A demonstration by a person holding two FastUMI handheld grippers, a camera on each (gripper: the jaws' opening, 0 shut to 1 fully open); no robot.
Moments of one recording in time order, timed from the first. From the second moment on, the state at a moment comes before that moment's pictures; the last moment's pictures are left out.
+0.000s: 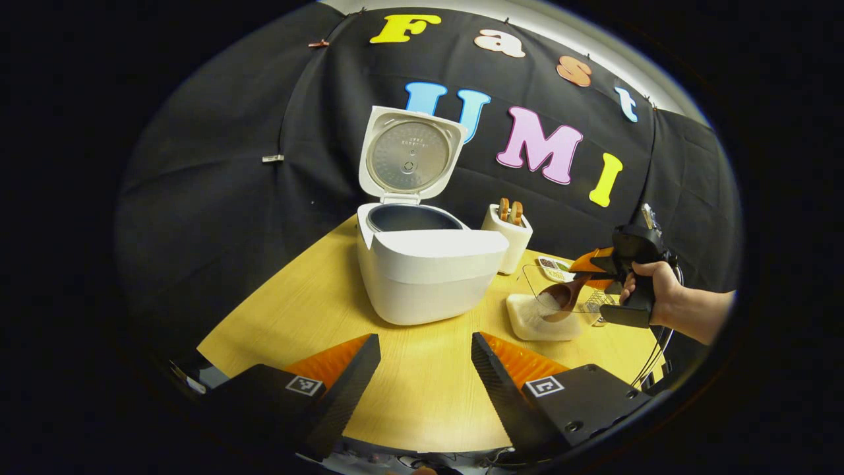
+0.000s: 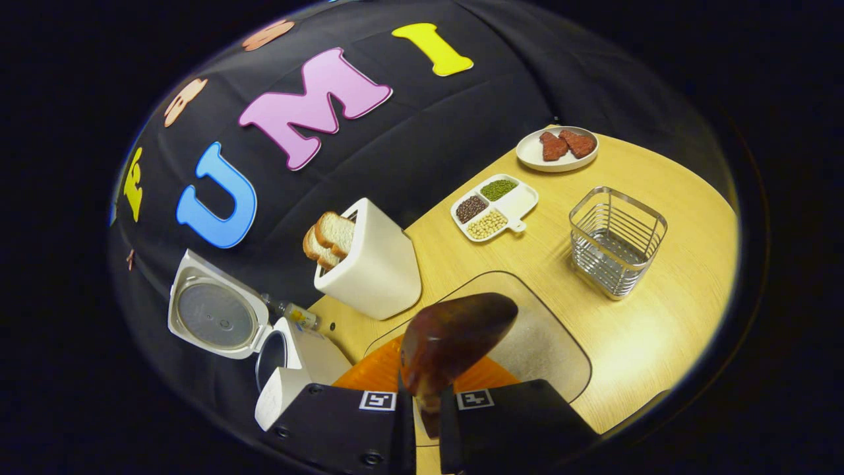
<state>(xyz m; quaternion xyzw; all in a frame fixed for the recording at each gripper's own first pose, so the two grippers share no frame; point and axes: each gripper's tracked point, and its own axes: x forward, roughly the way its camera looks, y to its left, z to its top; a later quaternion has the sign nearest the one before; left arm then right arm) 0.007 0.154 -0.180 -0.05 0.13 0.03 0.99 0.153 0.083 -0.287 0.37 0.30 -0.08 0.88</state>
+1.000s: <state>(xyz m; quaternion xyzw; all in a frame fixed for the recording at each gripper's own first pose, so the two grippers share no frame) -0.008 0.141 -0.181 -0.06 0.12 0.04 0.99 0.175 0.107 -0.177 0.51 0.28 -0.04 0.81</state>
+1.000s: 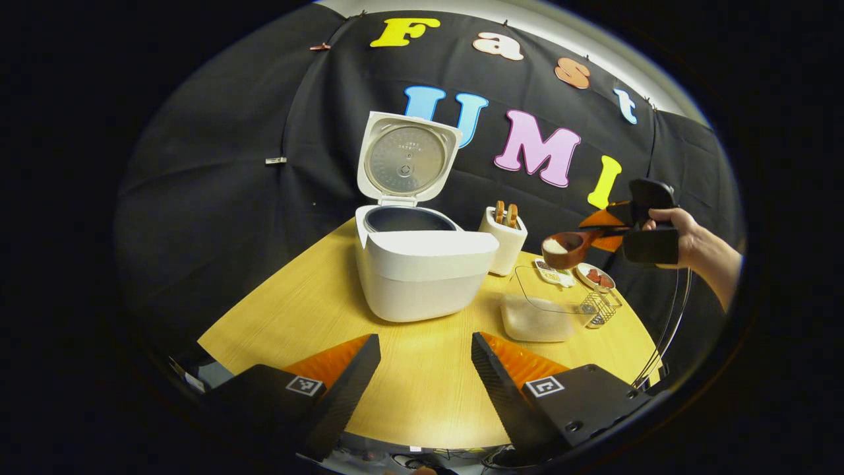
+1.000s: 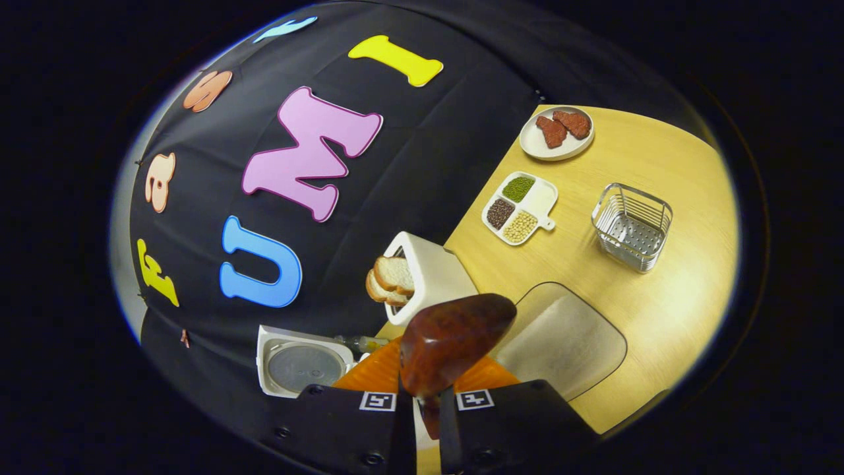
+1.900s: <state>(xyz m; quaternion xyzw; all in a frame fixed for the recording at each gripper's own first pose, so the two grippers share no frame) -0.030 0.229 -0.200 -0.10 0.12 0.11 0.98 0.244 0.279 -0.114 0.54 0.29 0.04 0.79</state>
